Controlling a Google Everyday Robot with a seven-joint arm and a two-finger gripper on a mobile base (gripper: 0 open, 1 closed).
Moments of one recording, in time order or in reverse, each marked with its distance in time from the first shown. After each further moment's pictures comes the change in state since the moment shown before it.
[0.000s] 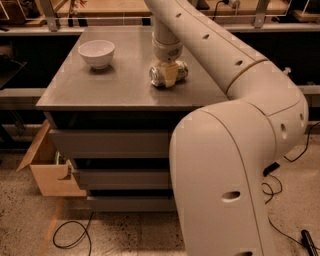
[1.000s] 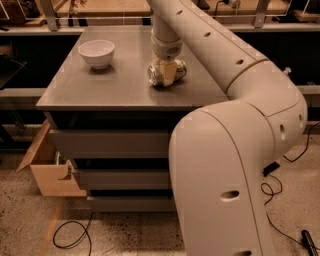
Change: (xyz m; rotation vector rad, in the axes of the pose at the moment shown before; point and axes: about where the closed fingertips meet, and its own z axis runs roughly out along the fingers) arm -0.005 -0.005 -0.009 0.019 -0.028 -0.016
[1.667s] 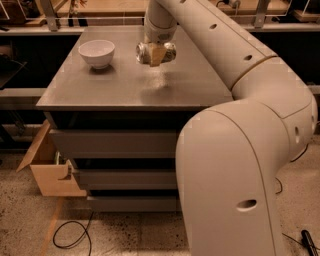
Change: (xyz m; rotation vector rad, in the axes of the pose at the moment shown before) arm -0.019 -0.057 -0.041 0.254 -0.071 0.119
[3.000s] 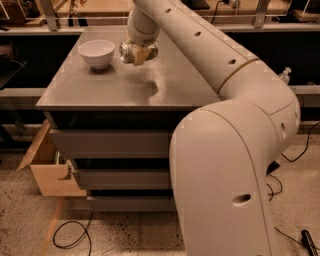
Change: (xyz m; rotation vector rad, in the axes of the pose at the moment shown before) arm -0.047 -0.028 0.027 0.108 -0.069 -0.118
